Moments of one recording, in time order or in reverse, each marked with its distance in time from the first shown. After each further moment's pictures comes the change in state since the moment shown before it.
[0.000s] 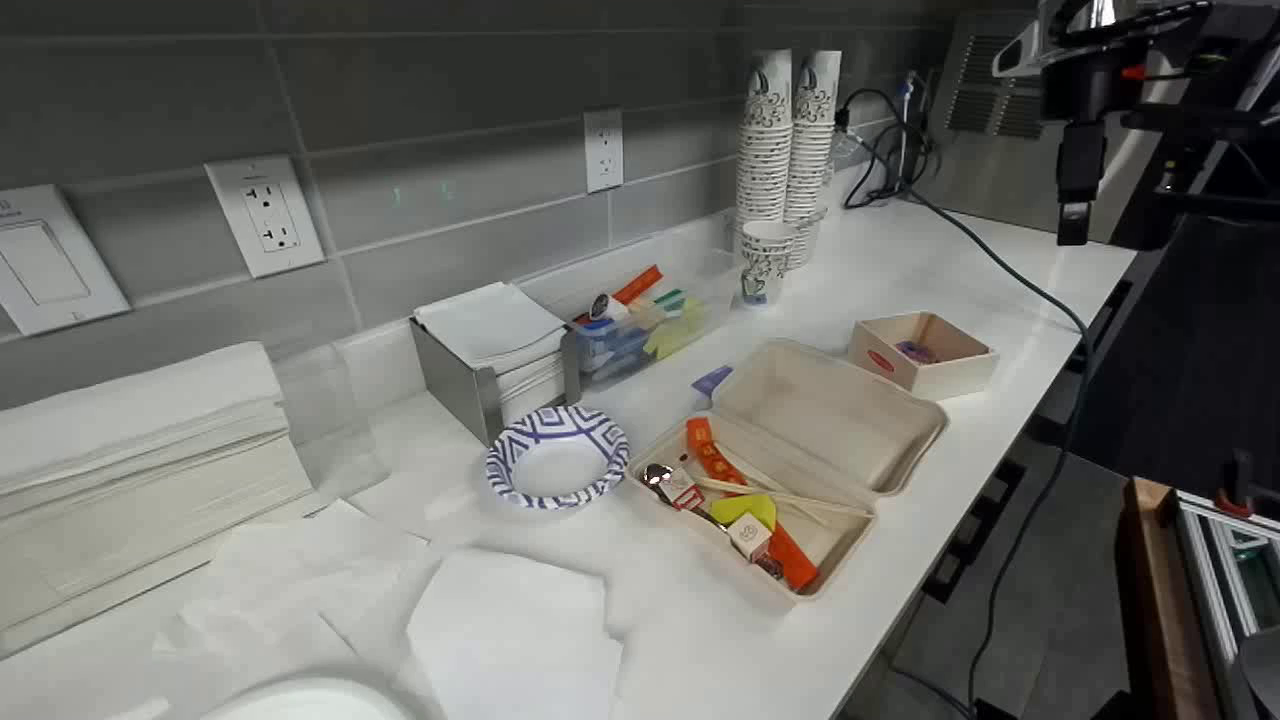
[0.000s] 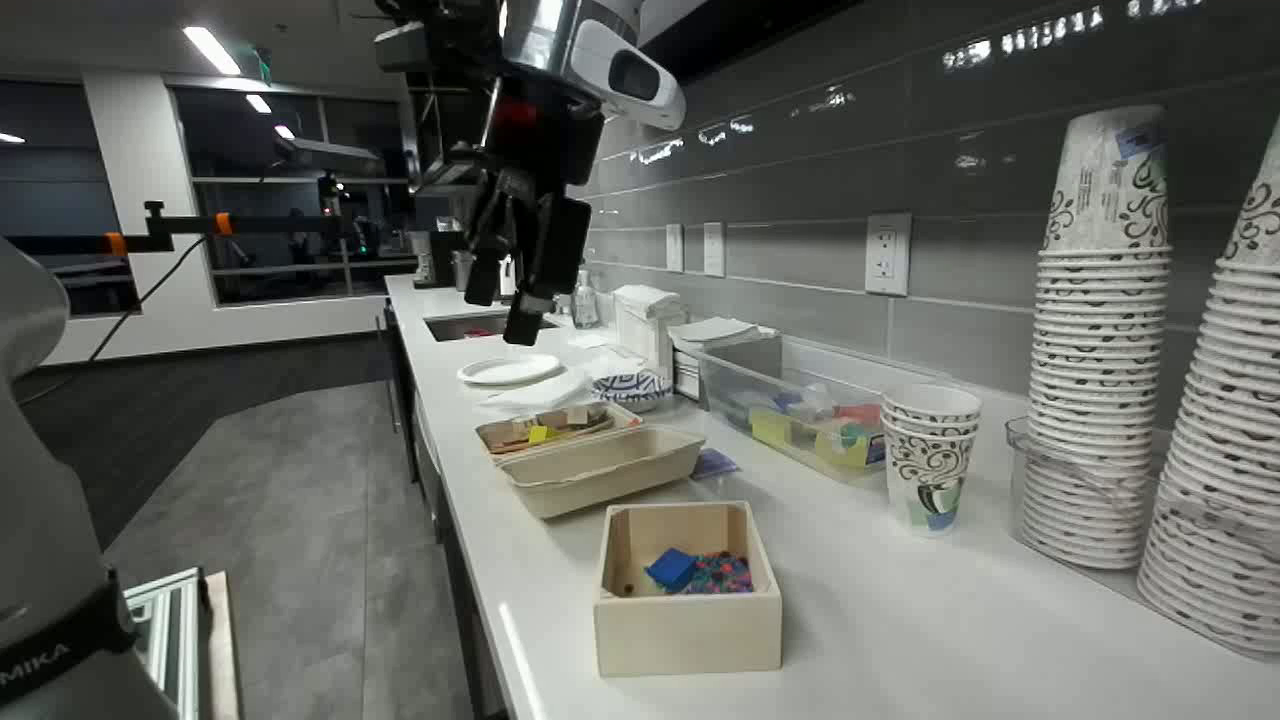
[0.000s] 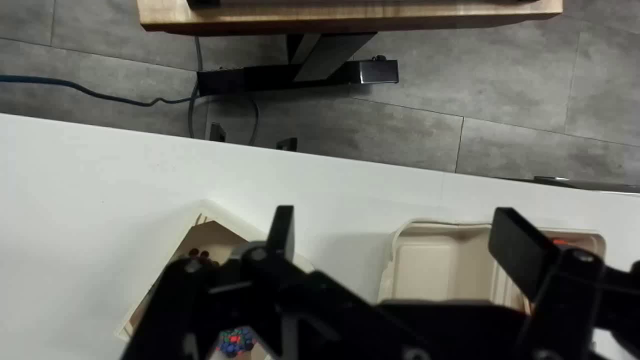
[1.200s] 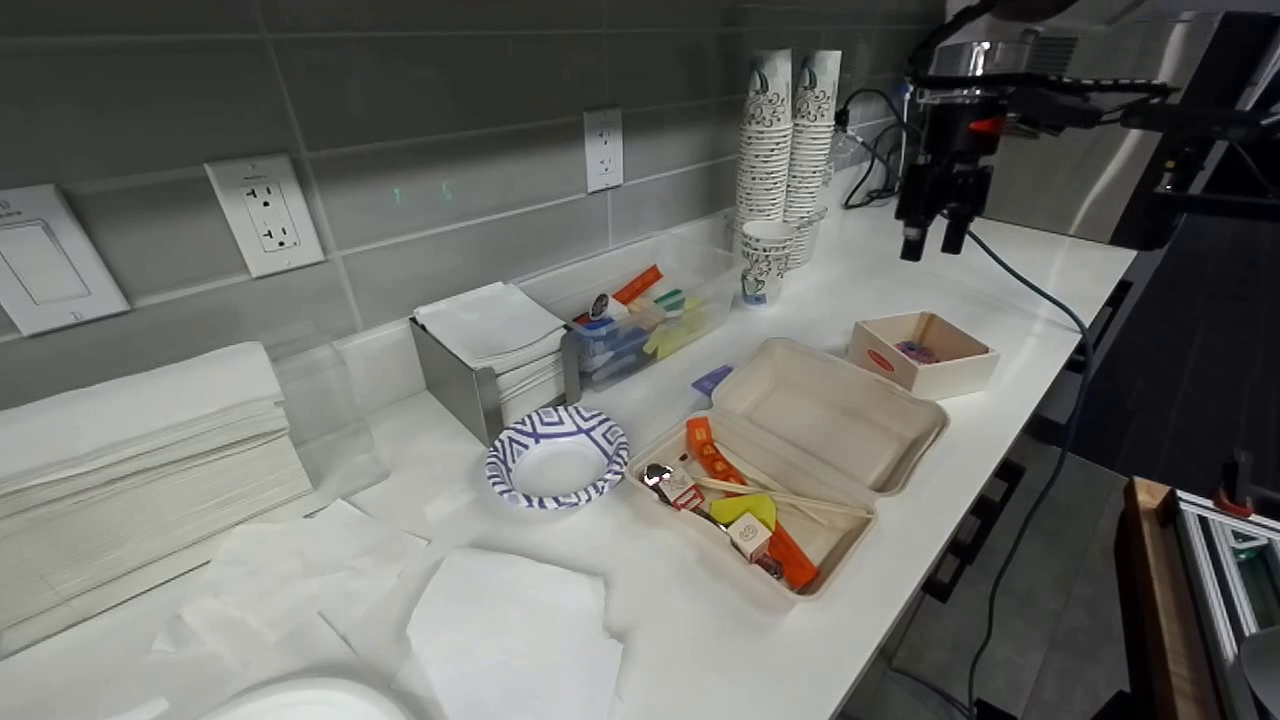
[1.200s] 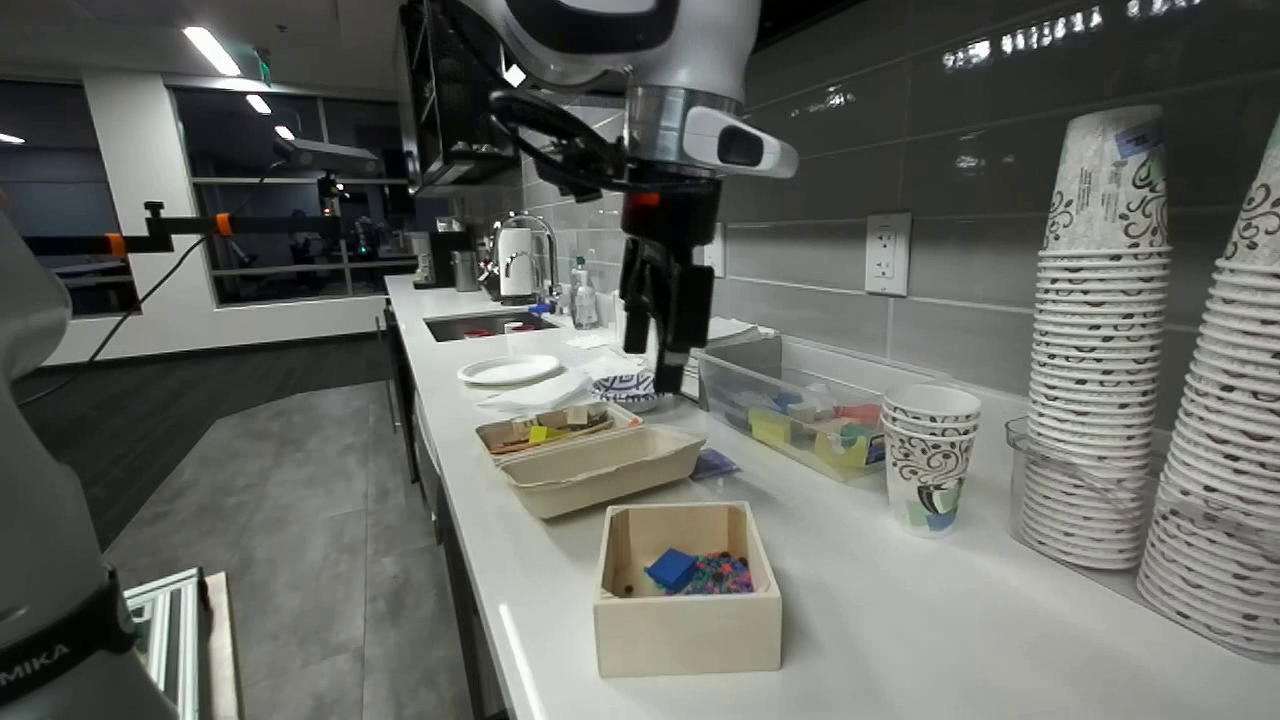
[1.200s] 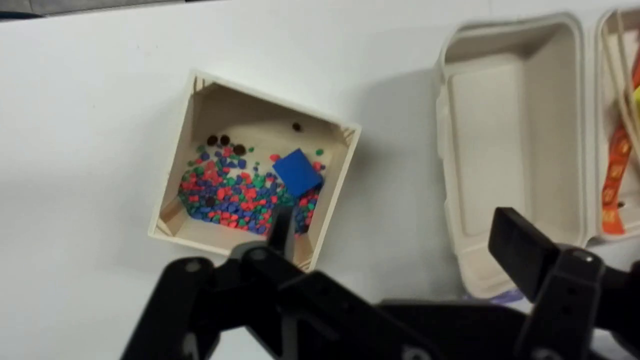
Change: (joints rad) arm -0.011 0.280 0.018 0.102 0.105 0.354 0.232
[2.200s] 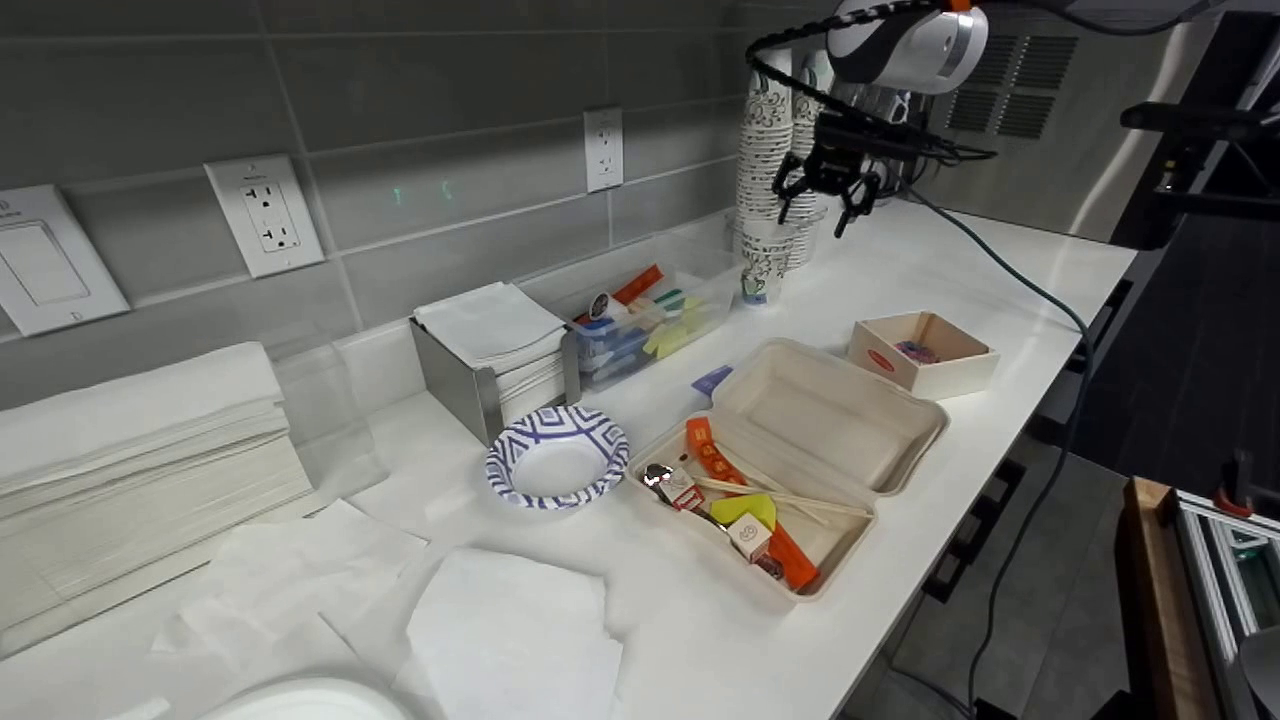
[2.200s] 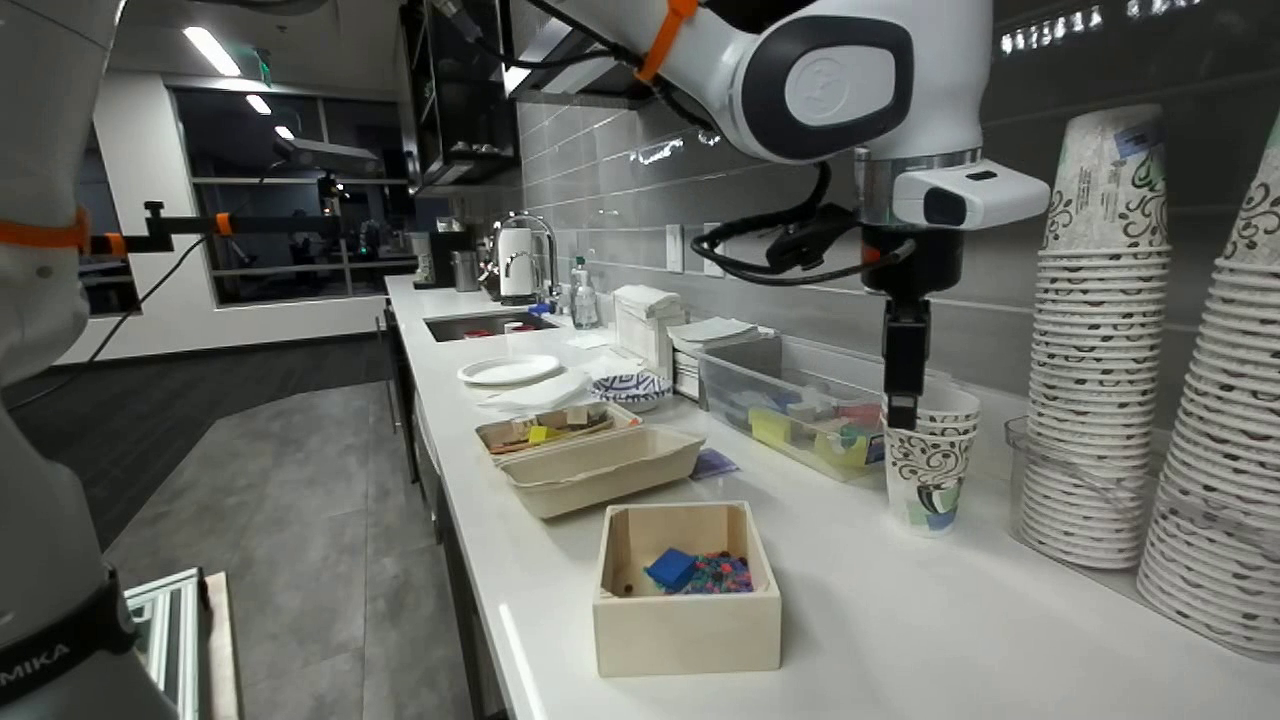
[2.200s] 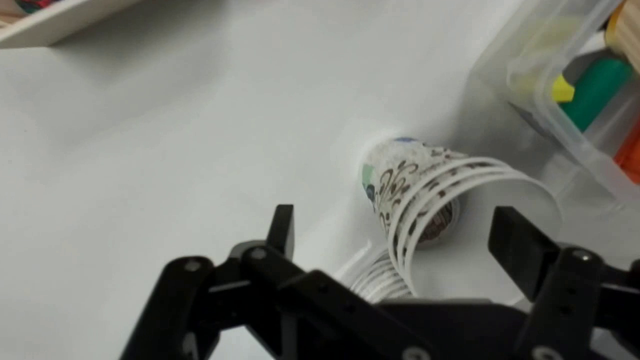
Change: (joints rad) arm -0.108 0.538 0.005 0.515 0.227 0.249 0.541
